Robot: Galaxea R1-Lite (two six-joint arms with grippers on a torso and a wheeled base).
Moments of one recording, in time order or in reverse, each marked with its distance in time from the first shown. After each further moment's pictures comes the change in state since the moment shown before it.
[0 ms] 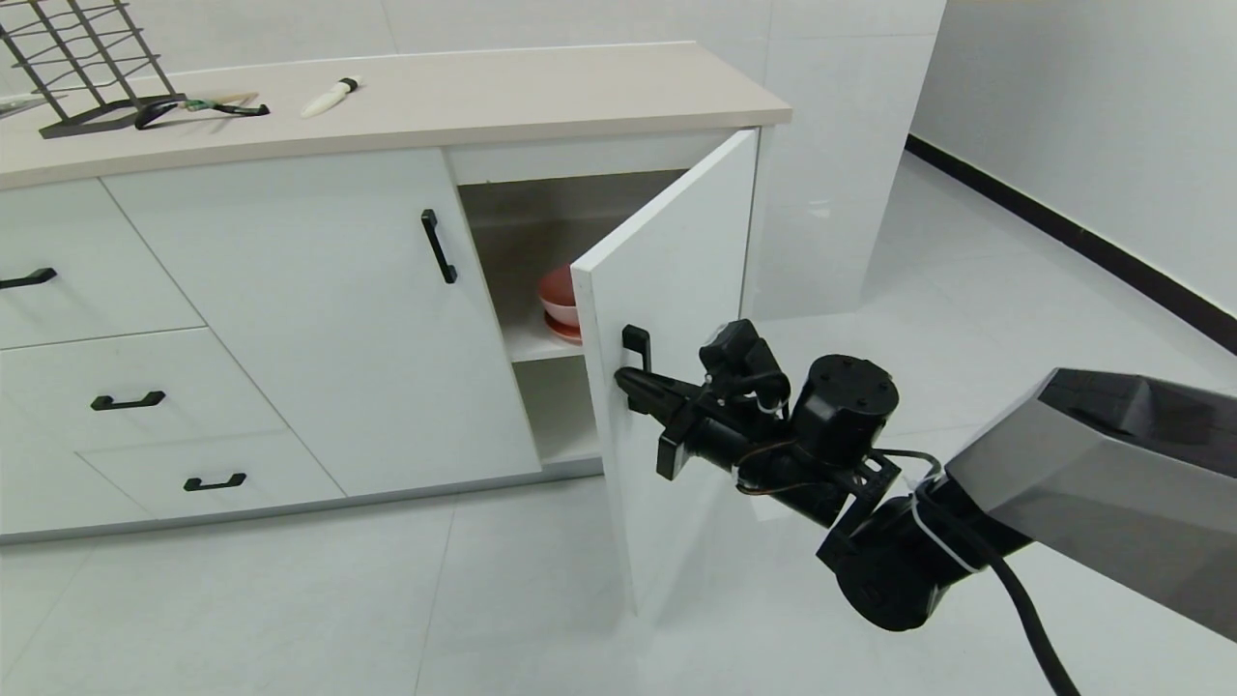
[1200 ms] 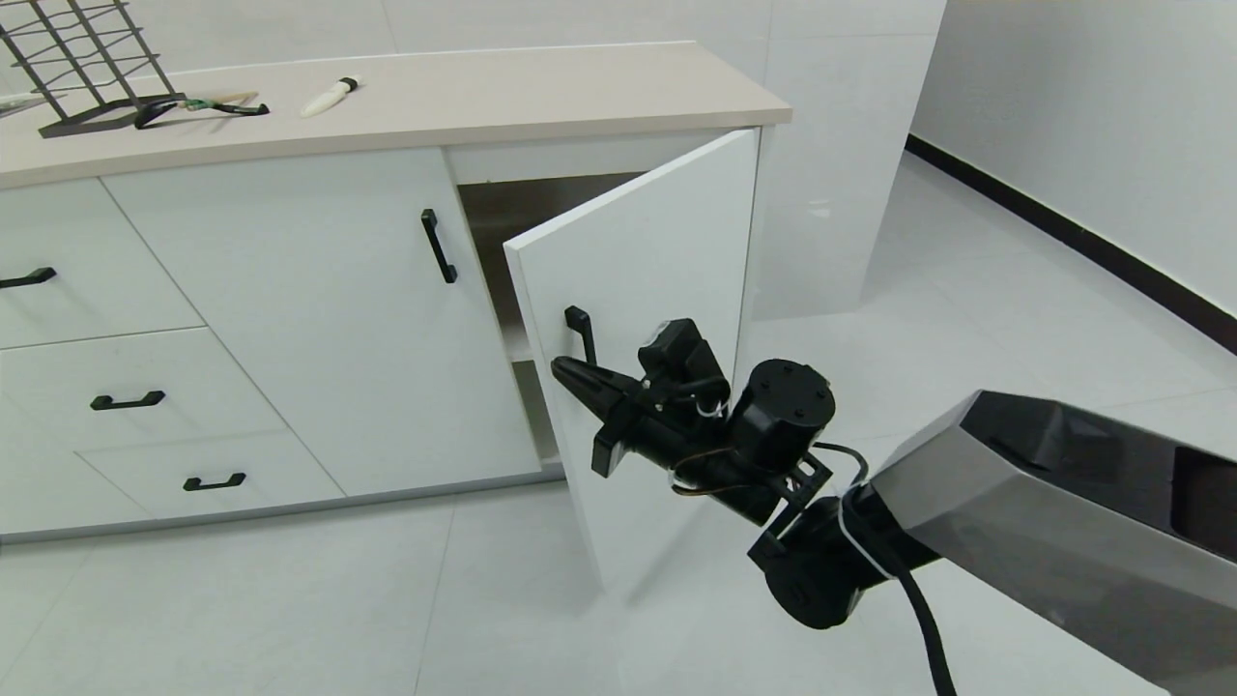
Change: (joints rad) left arm 0.000 0.000 0.000 0.000 0.000 0.000; right arm 0.086 0.094 -0.190 -0.021 0.001 0.006
